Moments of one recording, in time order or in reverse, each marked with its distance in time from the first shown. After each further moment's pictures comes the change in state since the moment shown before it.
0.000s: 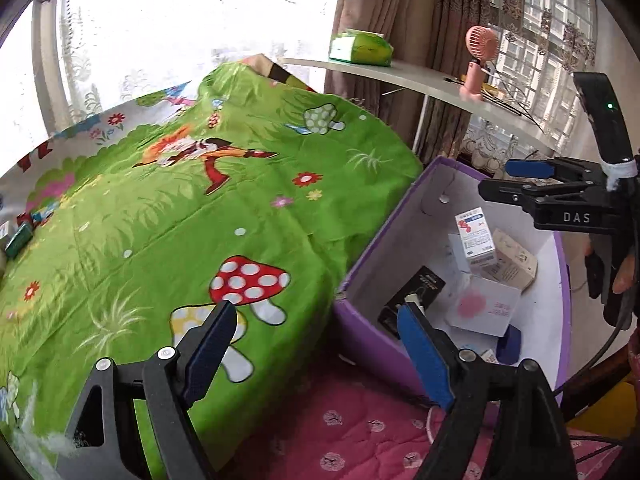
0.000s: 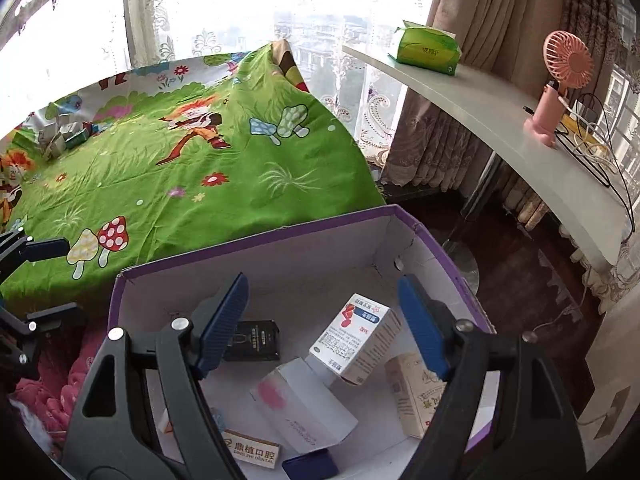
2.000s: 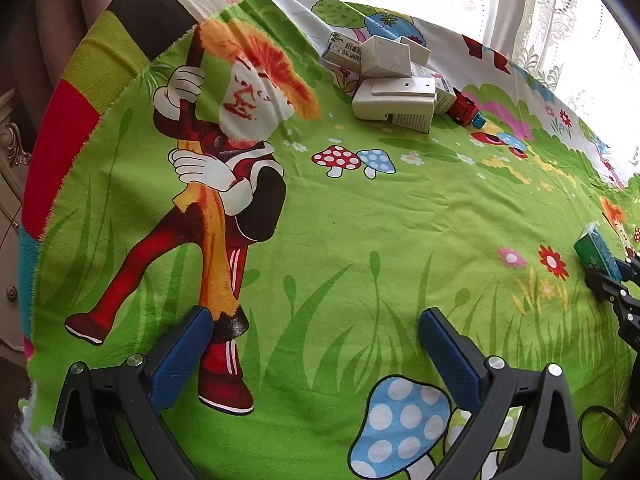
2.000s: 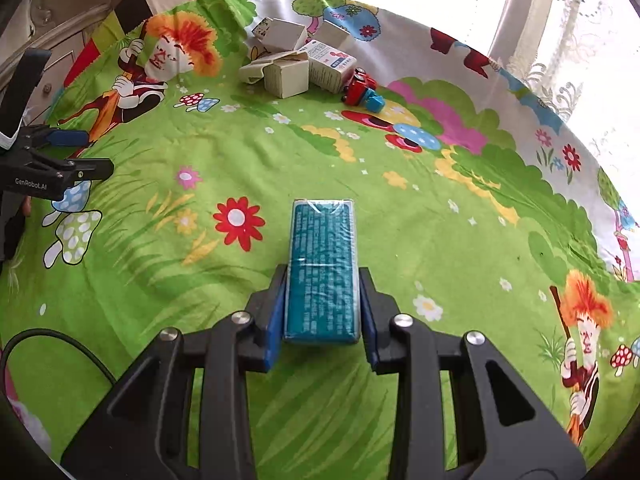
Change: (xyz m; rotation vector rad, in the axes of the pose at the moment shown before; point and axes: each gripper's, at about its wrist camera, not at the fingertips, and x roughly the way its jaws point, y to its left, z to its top) left arm -0.051 0.384 -0.117 -0.823 0.110 0.672; right arm 0.186 0.403 0.136 -0.710 -0.034 0.596
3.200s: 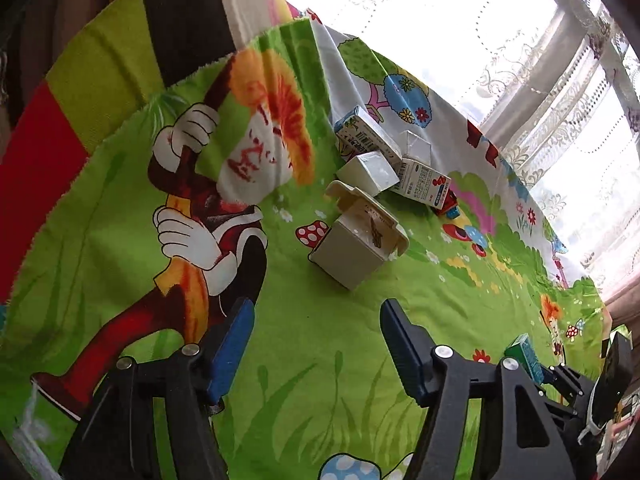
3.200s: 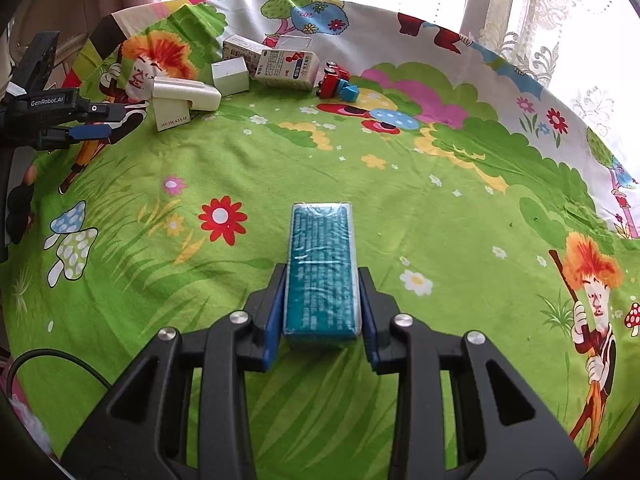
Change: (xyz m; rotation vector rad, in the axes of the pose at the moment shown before) left arm -0.001 0.016 0.042 -0.177 -0.074 -0.262; right arm -0.004 -0.012 -0.006 0.076 0.004 -0.004
